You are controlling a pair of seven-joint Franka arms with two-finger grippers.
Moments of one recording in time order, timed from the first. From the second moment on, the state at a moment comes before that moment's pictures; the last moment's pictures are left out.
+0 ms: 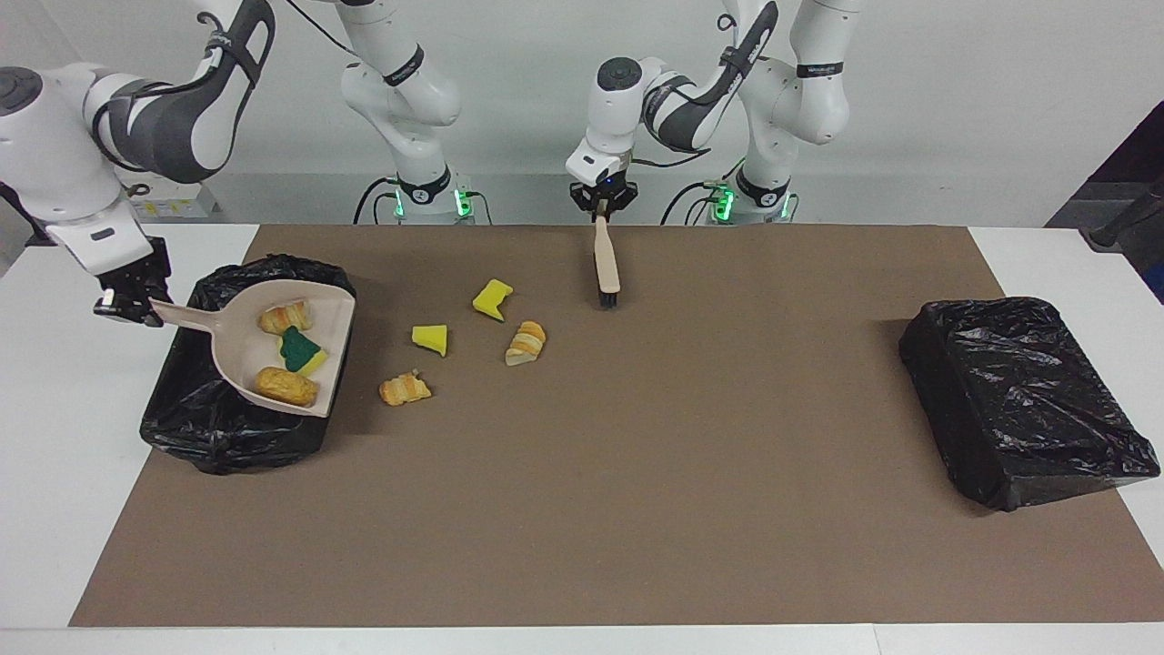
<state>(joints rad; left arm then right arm) -1.00 -0.18 -0.14 -2.48 -0.21 2.29 -1.00 -0.31 0.12 -0.08 -1.67 -0.18 1.89 -1.92</state>
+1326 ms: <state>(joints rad) -0.58 -0.17 -0.11 -2.30 -0.10 2.08 -0.60 -0.29 -0.02 -0.07 -1.79 -0.67 1.91 -1.86</state>
